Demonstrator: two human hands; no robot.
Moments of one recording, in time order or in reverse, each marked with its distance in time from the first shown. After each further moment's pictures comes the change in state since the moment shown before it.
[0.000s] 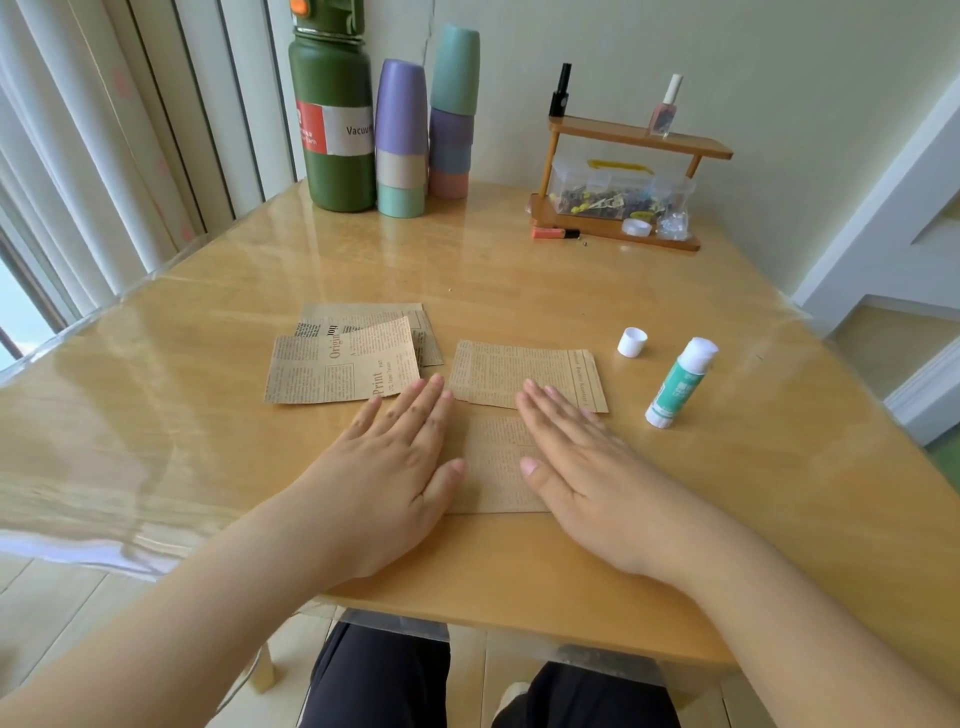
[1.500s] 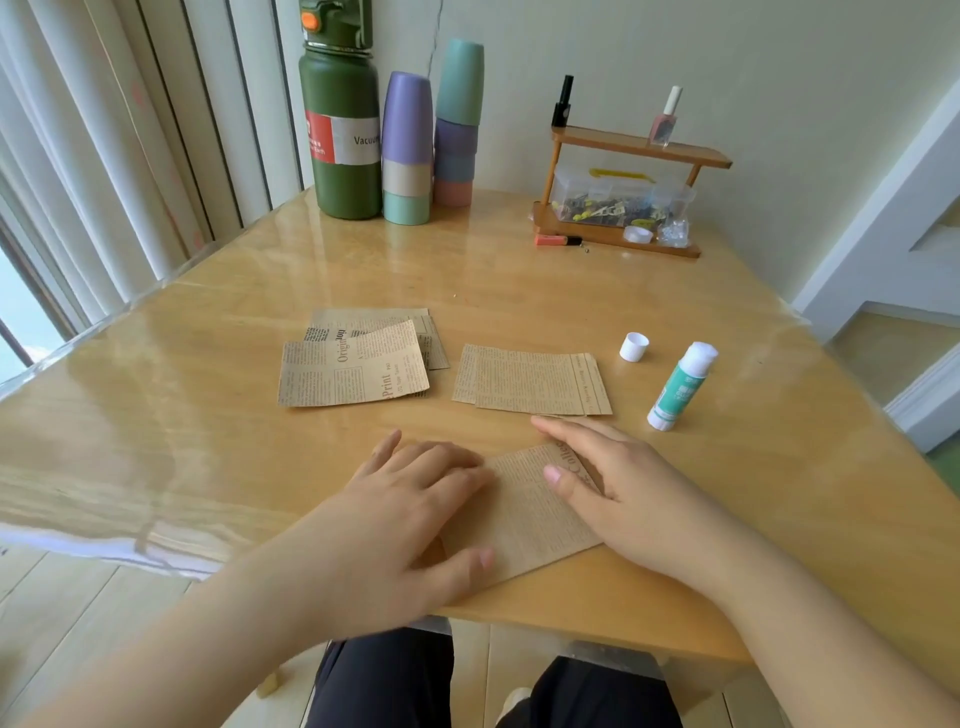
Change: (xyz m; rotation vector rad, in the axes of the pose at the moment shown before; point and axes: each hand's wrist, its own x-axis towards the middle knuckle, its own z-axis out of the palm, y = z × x) left_hand -0.026 0.006 0.004 -0.156 0.089 0.206; right_hand -0.012 0.009 0.002 0.294 0.224 0.021
